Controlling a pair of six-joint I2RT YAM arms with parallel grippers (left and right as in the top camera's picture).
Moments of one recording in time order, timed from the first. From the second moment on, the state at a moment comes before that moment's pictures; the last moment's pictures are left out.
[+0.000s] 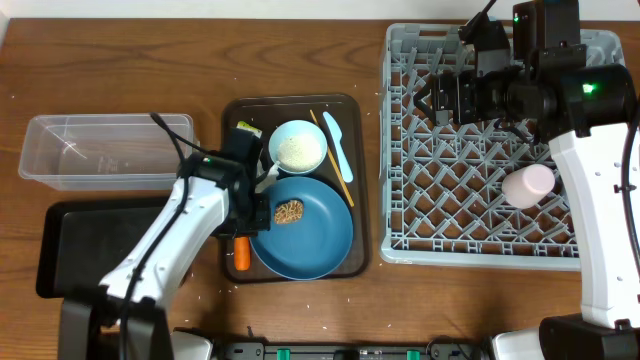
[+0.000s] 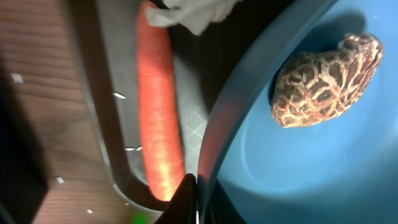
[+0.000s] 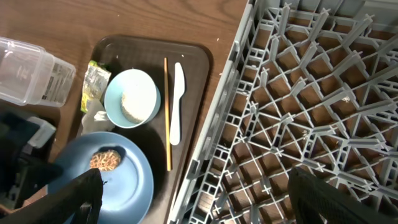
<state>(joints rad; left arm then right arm) -0.27 1.48 0.99 -1.06 0.06 -0.34 0.16 1.61 1.84 -1.19 -0.32 0.04</state>
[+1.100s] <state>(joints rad) -0.27 1.36 1.04 -1.06 0.01 -0.34 0.16 1.61 1.84 -1.18 -0.32 0.04</state>
